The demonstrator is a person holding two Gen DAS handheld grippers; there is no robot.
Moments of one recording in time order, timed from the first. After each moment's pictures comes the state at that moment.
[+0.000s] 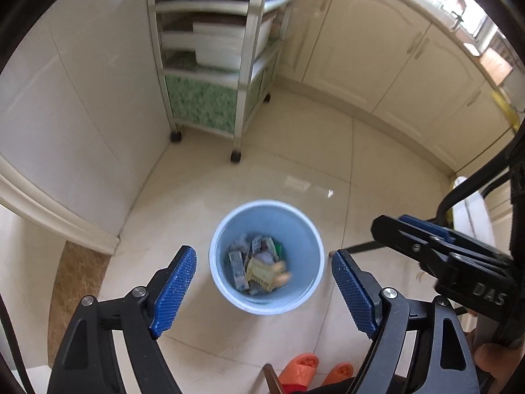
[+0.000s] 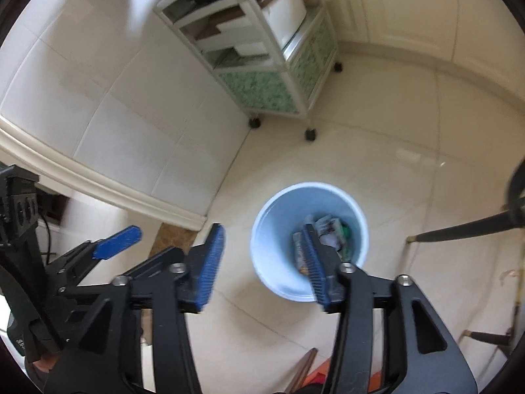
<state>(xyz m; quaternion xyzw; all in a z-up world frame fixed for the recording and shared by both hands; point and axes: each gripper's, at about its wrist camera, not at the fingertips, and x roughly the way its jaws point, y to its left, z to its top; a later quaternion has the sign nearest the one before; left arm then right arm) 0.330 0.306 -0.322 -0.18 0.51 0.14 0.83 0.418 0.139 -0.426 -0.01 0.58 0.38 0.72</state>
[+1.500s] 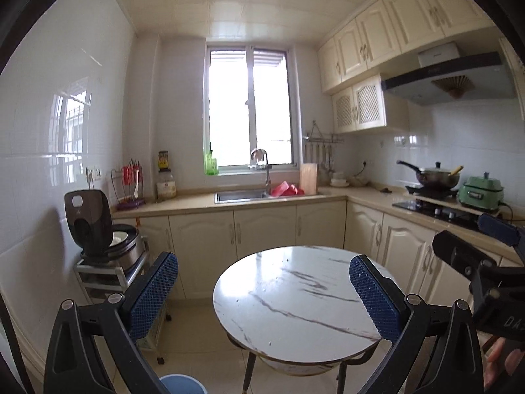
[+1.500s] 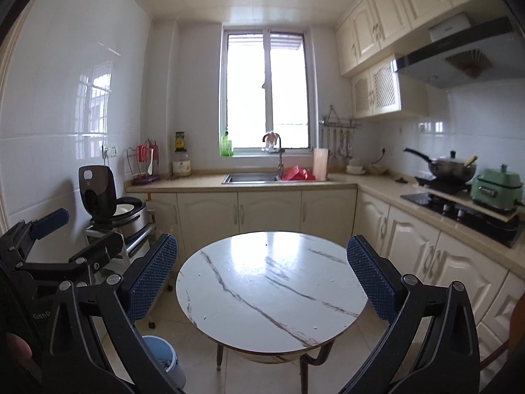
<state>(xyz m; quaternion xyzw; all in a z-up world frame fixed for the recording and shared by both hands) -0.068 0.004 0.004 0.01 0.08 -0.06 0.99 0.120 -0.257 0.010 -0.01 0.13 0.05 0.99</state>
